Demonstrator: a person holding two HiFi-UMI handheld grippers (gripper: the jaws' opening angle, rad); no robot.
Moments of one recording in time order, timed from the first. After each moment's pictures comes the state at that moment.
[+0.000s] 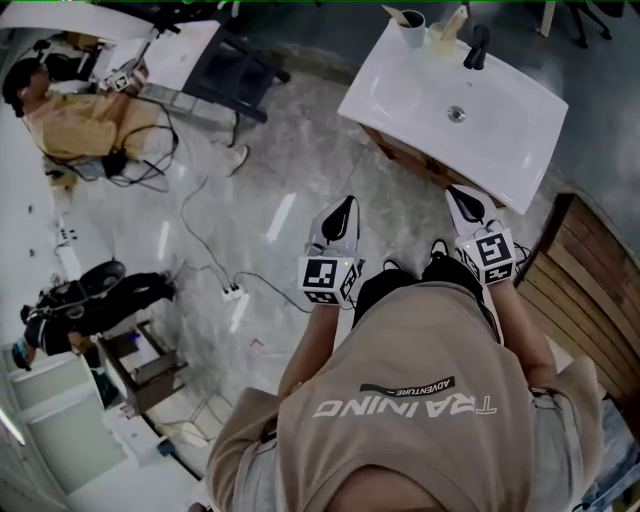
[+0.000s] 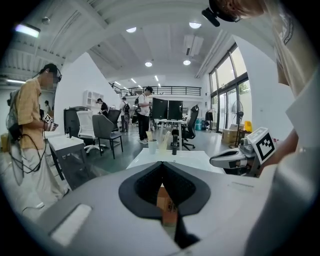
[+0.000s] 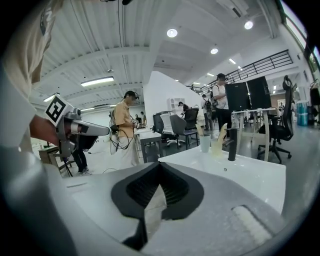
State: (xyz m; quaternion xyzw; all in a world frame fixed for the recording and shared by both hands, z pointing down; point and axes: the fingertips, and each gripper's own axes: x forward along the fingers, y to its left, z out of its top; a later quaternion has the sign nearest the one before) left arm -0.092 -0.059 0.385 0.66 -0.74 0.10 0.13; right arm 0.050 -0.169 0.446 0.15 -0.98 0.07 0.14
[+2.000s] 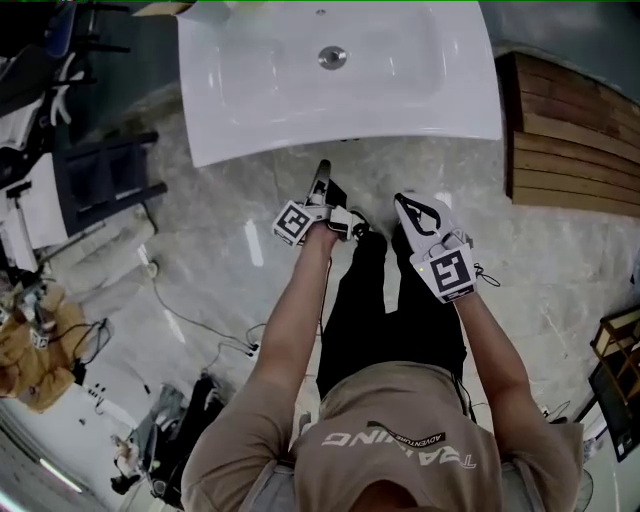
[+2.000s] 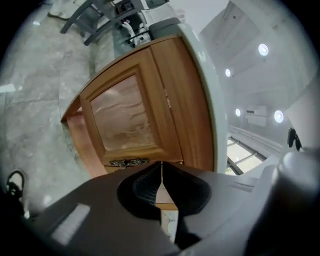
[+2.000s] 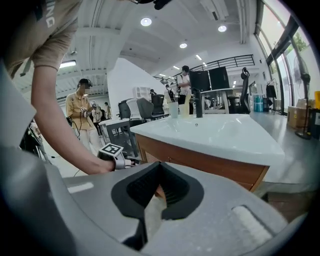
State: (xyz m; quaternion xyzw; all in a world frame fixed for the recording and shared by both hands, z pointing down) left arm -0.088 -0.211 0.740 0.60 -0.45 -0.30 0.59; right arm 0.055 -0.139 0.605 0.35 -0.91 0.14 0.18
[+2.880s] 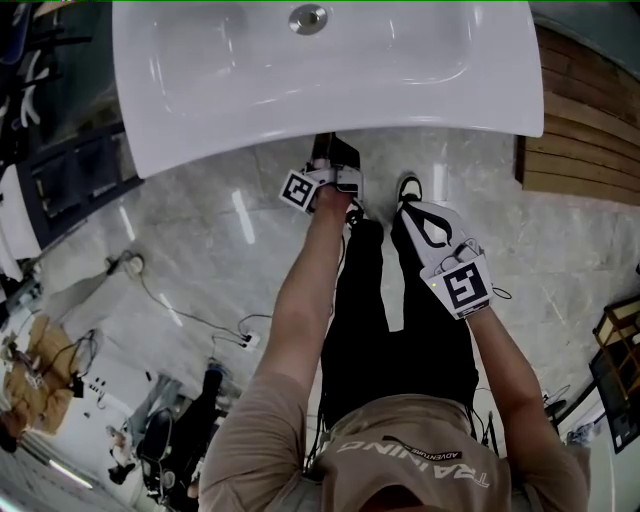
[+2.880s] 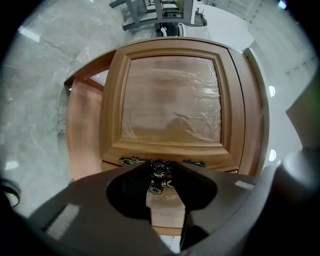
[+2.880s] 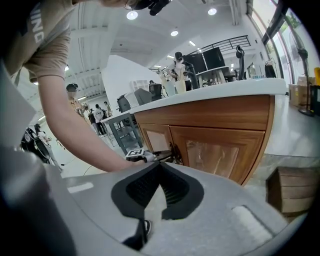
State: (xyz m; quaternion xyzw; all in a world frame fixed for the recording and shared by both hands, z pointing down) left arm -0.072 -0.263 0.857 0.52 -0.44 -0.43 0.60; right arm 0.066 -0.116 0.697 0.32 -0.90 0.22 0.19
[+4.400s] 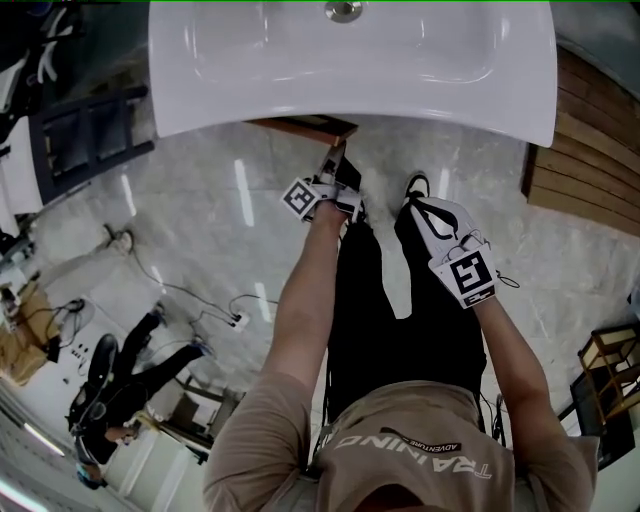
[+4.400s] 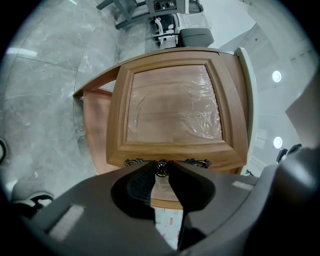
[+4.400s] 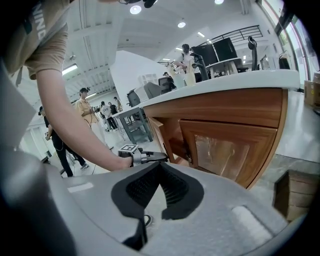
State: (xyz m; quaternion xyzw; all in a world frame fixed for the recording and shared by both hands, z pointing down) left arm -0.094 -0.195 0.861 0.54 -0.42 -0.37 0.63; right arm 0.055 -0.103 0.711 0.26 -0.91 0.22 0.22
